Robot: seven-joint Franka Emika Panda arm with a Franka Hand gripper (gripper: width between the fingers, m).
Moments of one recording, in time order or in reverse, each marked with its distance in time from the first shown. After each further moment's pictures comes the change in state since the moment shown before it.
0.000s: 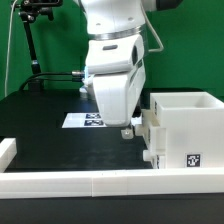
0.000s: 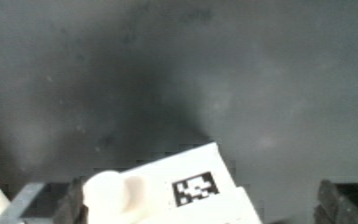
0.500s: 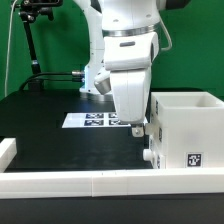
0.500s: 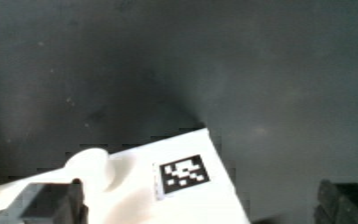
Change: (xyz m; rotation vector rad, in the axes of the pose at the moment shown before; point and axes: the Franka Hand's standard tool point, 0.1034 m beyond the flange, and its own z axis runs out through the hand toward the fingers) arm 0.008 -0.004 0.000 -0.005 -0.037 -0.028
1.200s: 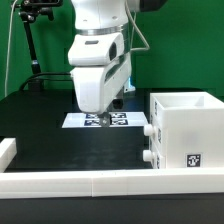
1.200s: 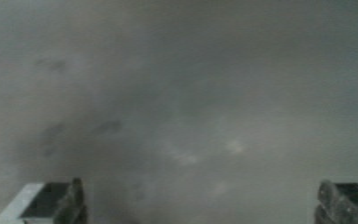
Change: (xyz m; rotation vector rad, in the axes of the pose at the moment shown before) arm -0.055 -0.048 0.002 0.007 -0.025 0.158
